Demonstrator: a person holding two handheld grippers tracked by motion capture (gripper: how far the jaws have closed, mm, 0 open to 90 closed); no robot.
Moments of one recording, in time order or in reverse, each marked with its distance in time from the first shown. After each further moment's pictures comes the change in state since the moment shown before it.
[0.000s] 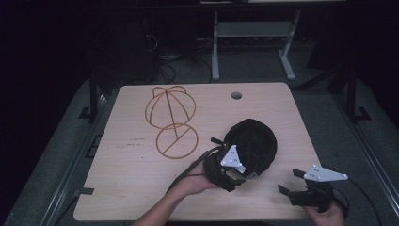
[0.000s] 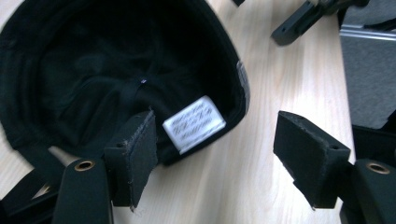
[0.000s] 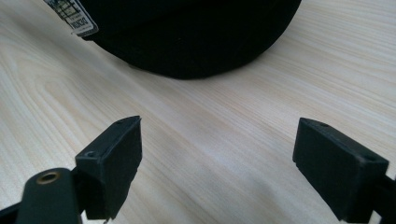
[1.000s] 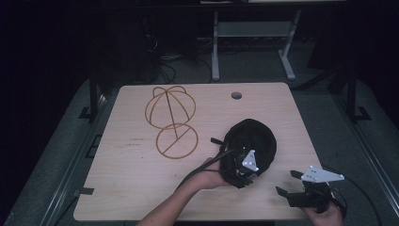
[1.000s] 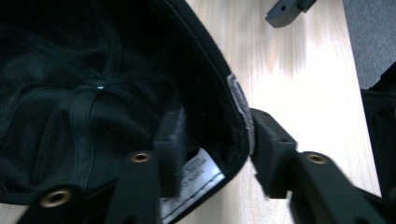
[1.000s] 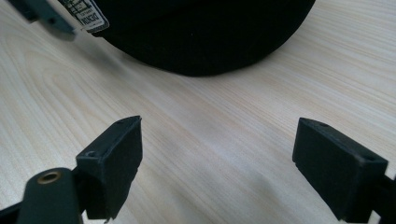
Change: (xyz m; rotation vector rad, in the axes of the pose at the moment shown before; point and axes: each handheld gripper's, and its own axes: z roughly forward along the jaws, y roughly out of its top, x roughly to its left) left arm 0.003 0.017 0.041 0.161 -0.102 0.111; right arm 0.005 0.000 0.003 0.012 0.016 -0.027
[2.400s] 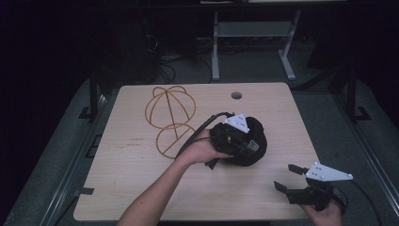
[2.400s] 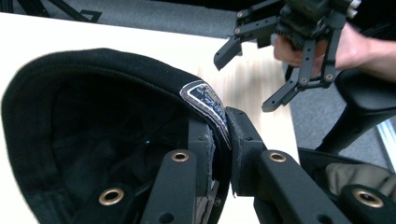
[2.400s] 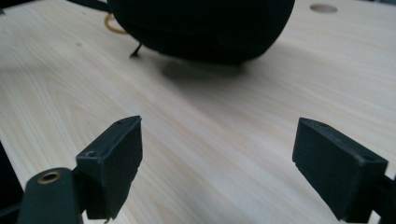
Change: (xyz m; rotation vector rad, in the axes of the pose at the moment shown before) left arm 0.047 0.030 -0.091 -0.233 -0.107 -0.124; right arm 0.009 0.022 -0.014 -0.152 0.049 0.007
